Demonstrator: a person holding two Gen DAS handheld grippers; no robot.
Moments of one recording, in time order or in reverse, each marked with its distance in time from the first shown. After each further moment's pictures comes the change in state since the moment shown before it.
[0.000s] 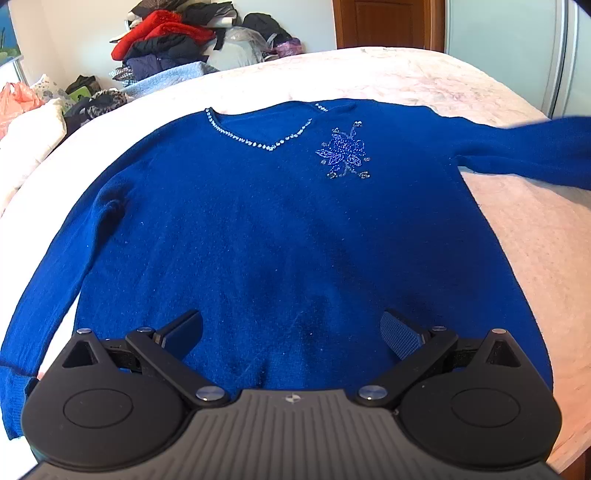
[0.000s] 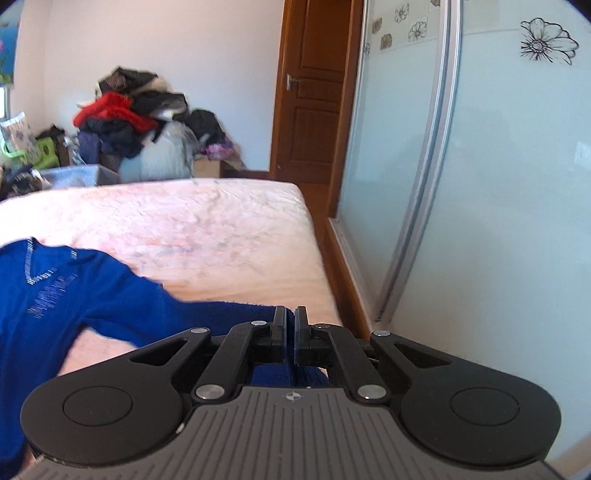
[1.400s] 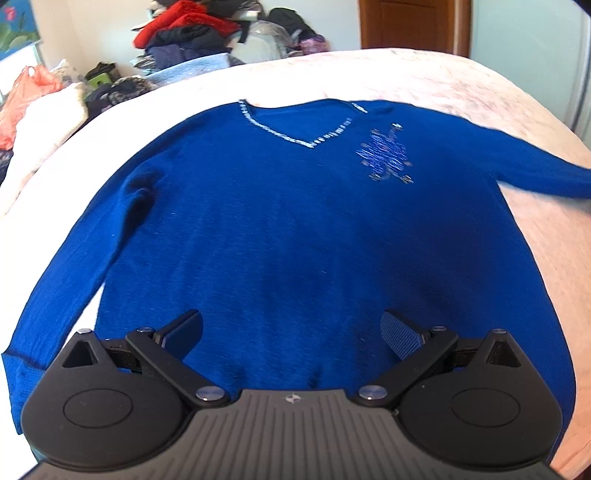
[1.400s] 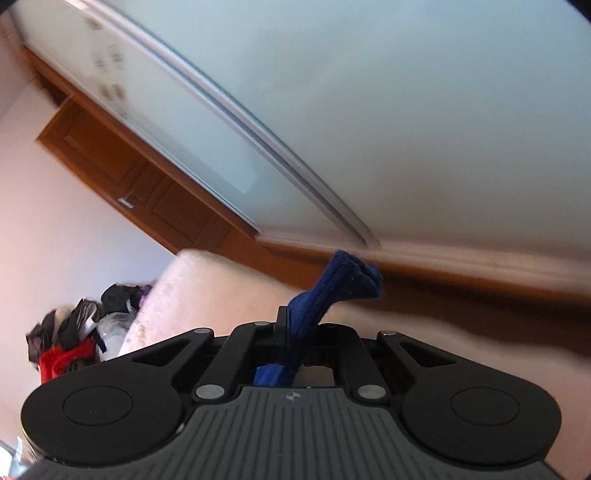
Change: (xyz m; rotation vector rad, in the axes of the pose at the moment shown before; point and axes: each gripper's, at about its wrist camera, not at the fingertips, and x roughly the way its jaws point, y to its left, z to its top) left arm 0.005 0.030 0.004 -0.067 0.006 0.043; right arm 0.080 -0.075 -0.111 0.978 -0.207 -0.051
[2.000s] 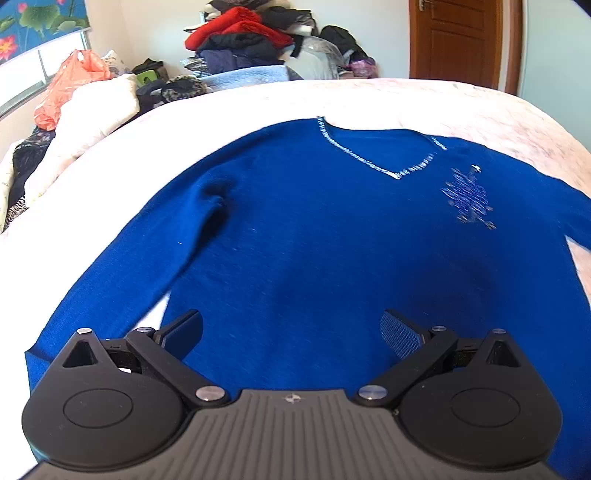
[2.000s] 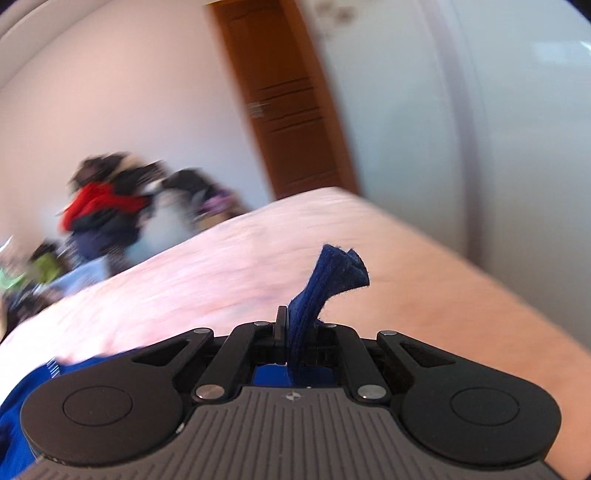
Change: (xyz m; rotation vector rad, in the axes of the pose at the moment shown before) left arm 0.014 0.064 0.009 -0.112 -0.061 0.085; right arm 0.004 0.229 -0.138 -0.617 0.149 0.229
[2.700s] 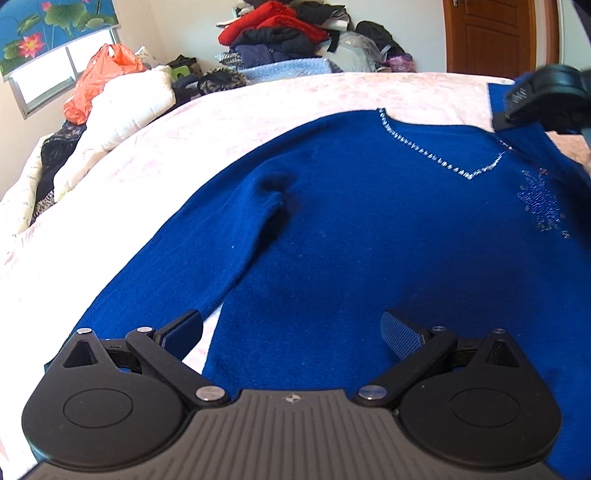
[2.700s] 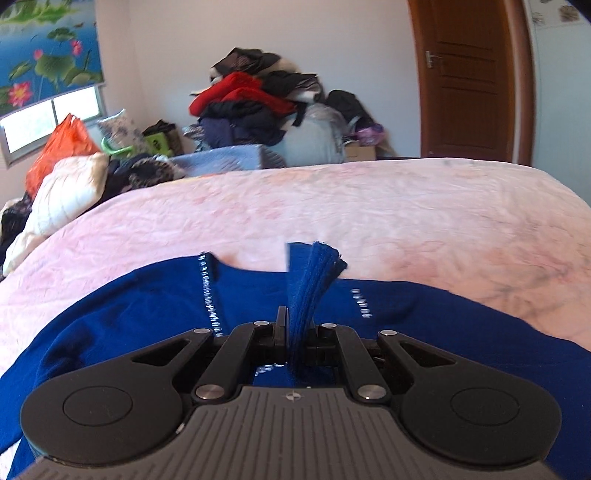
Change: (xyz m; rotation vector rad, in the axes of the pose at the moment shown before) left arm 0.037 0.032 0.005 -0.020 0.016 0.123; right arm 0.076 0.245 -0.067 -0.305 0.236 0.291
